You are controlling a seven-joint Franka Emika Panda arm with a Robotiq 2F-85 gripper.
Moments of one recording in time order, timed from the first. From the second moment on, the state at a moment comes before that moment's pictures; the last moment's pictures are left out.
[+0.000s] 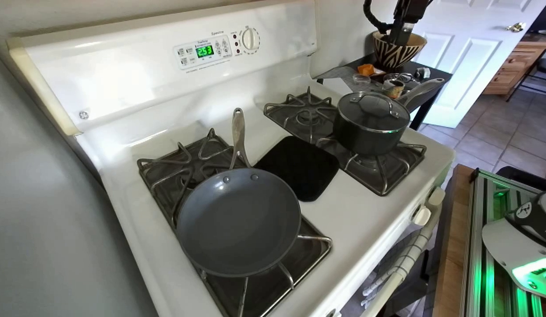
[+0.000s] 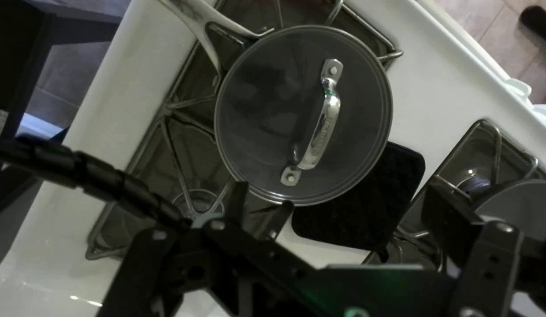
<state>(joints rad) -0.09 -0.41 -0.13 -2.30 0.10 1.83 -0.56</state>
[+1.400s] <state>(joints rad) -0.05 -0.64 -0.21 -2.67 -0.16 2.14 -1.20</state>
